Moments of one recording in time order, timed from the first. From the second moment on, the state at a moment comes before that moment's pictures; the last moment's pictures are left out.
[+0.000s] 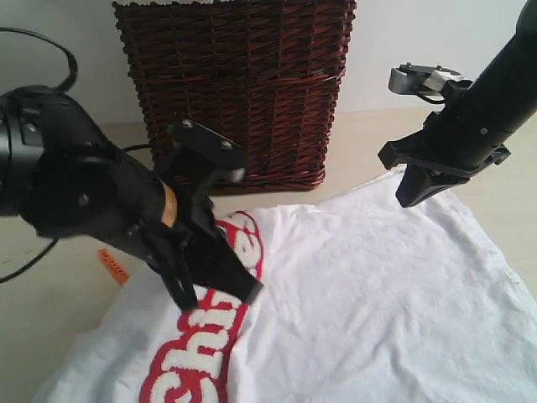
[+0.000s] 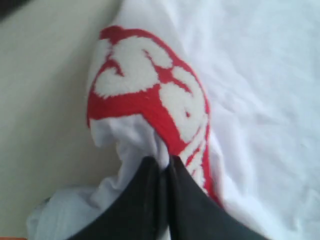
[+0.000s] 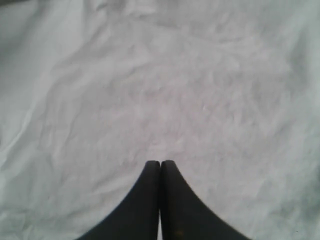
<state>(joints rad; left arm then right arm) -0.82 1.64 -0.98 0.19 0.52 -0.27 0.00 1.79 -1.26 0.40 0.97 -0.40</state>
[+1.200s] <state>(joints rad) -1.37 1.67 -0.88 0.98 0.82 -1.01 0.00 1.79 -1.26 0.41 0.97 -0.41</state>
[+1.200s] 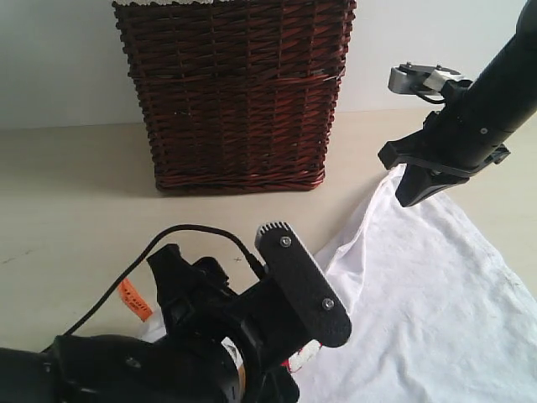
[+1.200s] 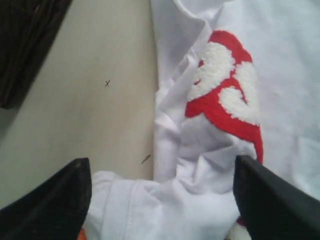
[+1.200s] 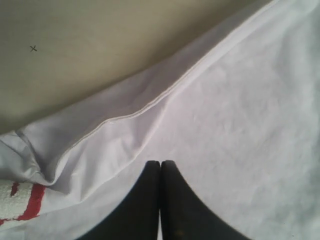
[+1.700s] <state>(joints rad) -1.00 1.74 -0.88 0.47 0.36 -0.67 0.00 1.79 -1.26 0.41 0.97 -0.41</state>
